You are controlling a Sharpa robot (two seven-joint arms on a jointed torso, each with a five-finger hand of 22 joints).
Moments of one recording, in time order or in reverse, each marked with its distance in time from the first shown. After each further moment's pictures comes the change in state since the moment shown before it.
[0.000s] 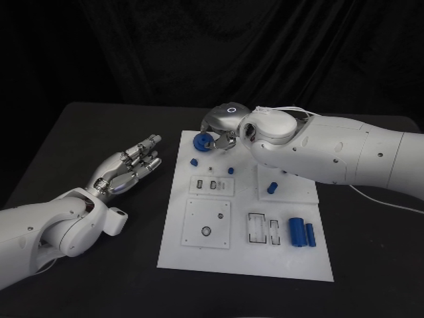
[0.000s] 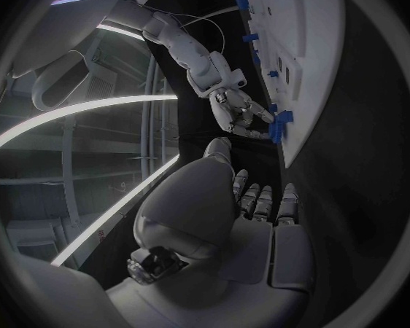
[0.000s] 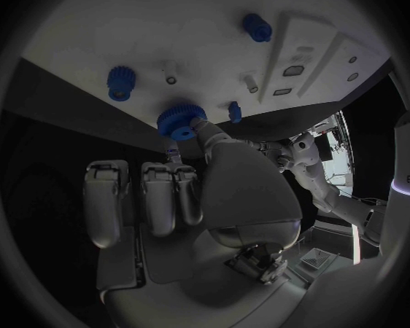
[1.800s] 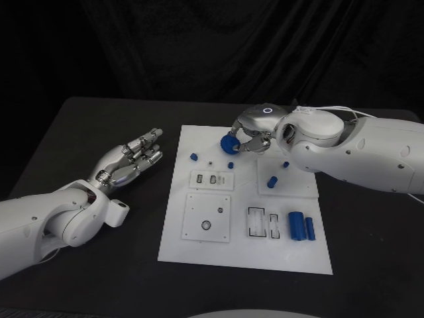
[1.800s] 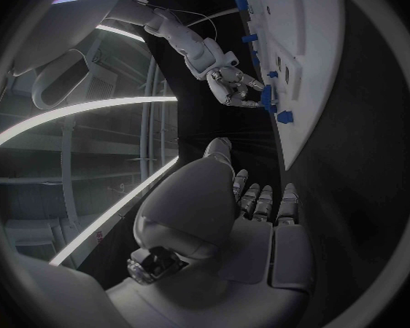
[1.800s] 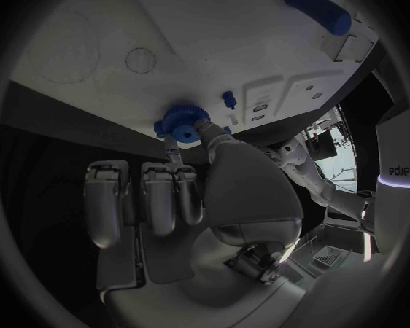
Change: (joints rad) left arm 0.000 0.000 0.000 -0.017 0.001 0.019 0.000; left_hand 0.000 0.000 0.003 -0.003 0.000 0.000 0.000 0.000 0.000 0.000 0.000 0.000 0.000 0.004 0.004 0.000 0.000 0.000 0.000 0.000 0.000 0.000; right arm 0.012 -0.227 -0.010 0.216 0.000 0.058 -0.036; right_hand -0.043 -0.020 -0.003 0.013 0.030 0.005 -0.003 -0.017 0.040 0.000 0.000 0.000 0.000 0.000 0.000 0.000 0.000 0.000 -0.004 -0.003 0.004 0.000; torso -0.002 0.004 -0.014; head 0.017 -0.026
